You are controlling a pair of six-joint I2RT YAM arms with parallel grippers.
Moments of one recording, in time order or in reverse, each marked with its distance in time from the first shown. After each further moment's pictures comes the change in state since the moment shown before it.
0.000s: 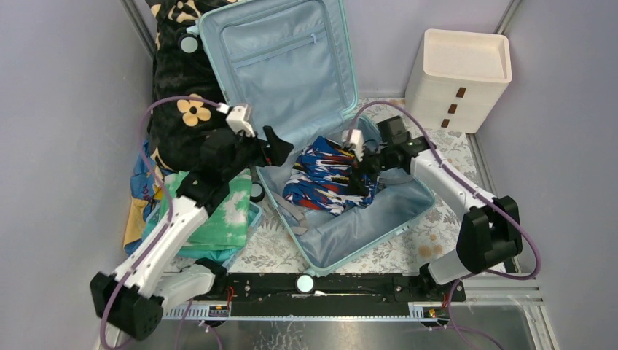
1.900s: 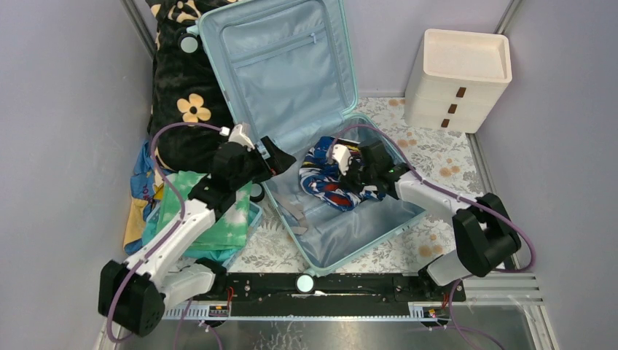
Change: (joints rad) left arm 0.011 -0.088 -0.237 0.109 -0.004 -0.354; right arm 0.256 -0.006 -0.255 0.482 0.391 0.092
